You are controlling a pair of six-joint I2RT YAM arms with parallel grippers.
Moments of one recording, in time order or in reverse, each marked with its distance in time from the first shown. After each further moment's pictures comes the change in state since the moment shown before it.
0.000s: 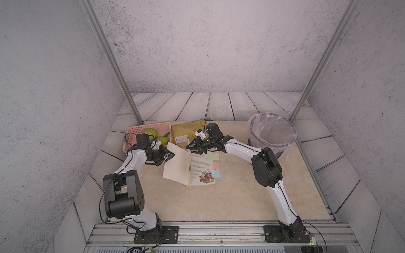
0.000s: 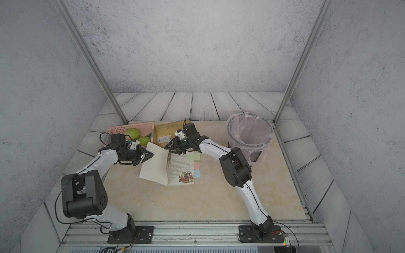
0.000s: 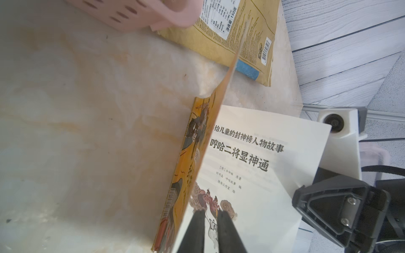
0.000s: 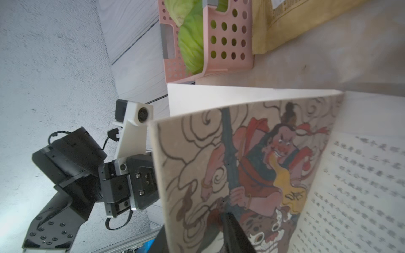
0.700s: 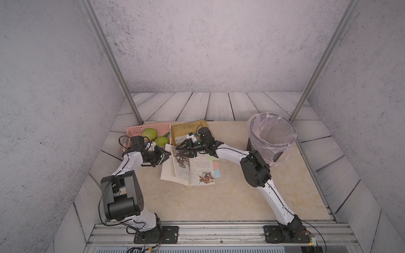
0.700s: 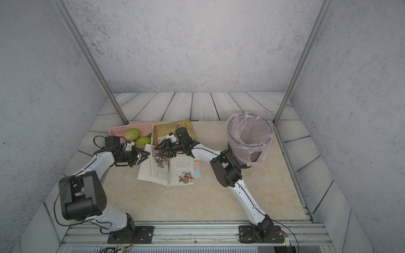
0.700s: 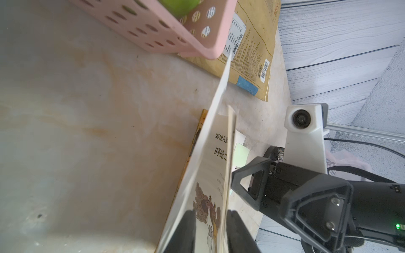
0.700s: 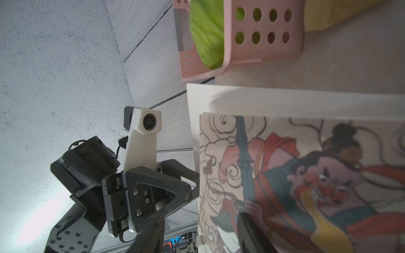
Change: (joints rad) left arm 0.073 -0.018 -0.037 0.046 0.031 -0.025; right arm 0.055 0.177 0.140 0.209 -0.032 0.192
